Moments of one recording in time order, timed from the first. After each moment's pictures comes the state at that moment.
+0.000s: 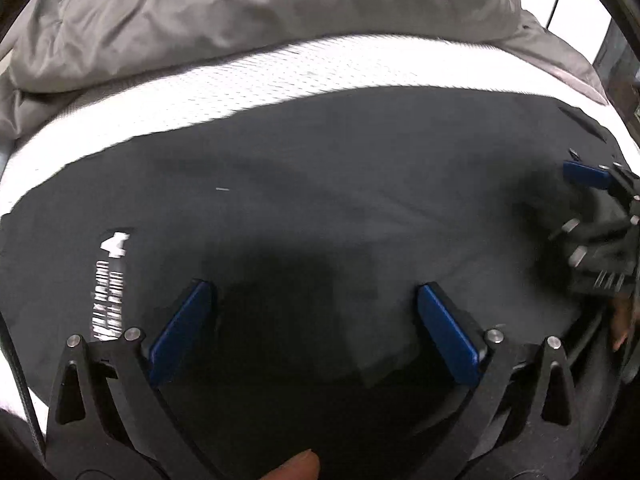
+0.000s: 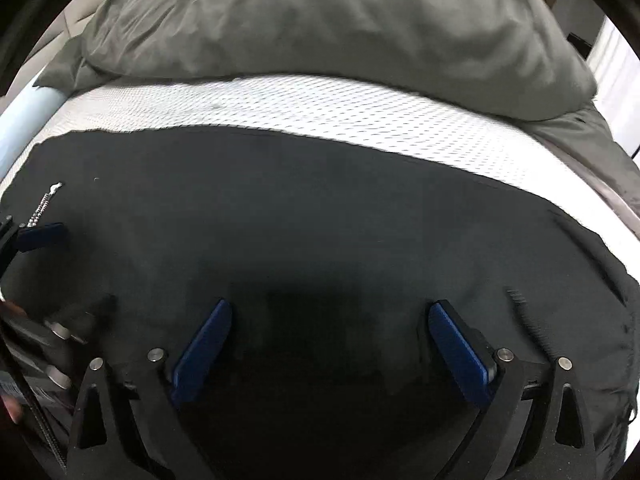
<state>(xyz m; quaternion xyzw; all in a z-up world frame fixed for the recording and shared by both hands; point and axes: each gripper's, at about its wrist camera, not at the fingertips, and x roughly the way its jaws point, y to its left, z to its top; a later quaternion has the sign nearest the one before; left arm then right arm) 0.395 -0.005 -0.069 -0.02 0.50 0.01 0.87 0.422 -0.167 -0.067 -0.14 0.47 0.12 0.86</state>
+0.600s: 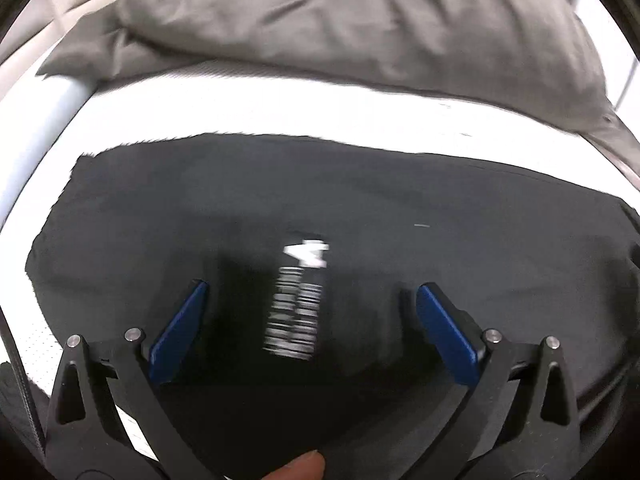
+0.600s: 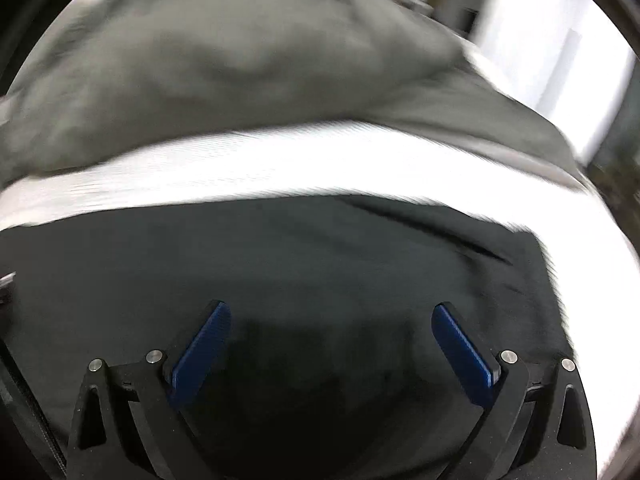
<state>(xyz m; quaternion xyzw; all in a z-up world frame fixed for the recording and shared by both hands) 0.371 0.058 -0.041 -0.09 0.46 0.13 0.87 0.421 -0.251 -0.011 -0.09 0.42 0.00 0.90</state>
